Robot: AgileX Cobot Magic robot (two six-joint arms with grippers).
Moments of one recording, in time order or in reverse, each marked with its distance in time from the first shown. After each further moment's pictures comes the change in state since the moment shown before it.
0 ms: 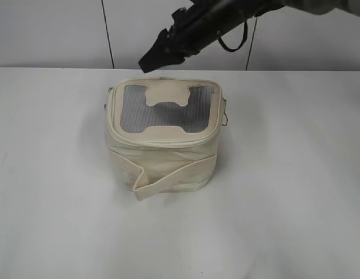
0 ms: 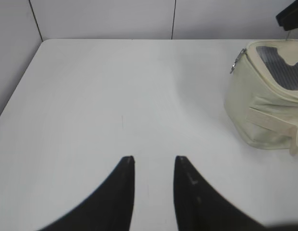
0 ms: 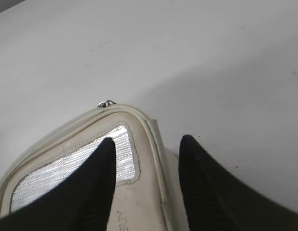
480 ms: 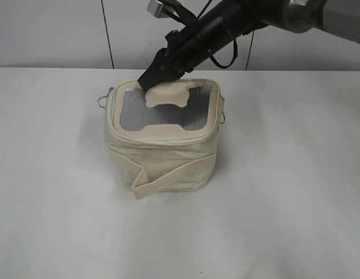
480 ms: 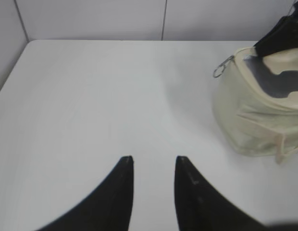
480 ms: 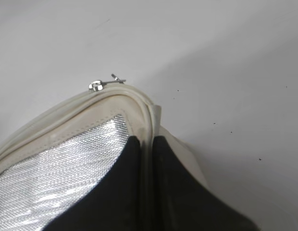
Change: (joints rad) left arm 0.000 0.103 -0.022 -0.046 -0.061 0.026; right arm 0.023 0.107 -0.053 -0.013 0.021 0.027
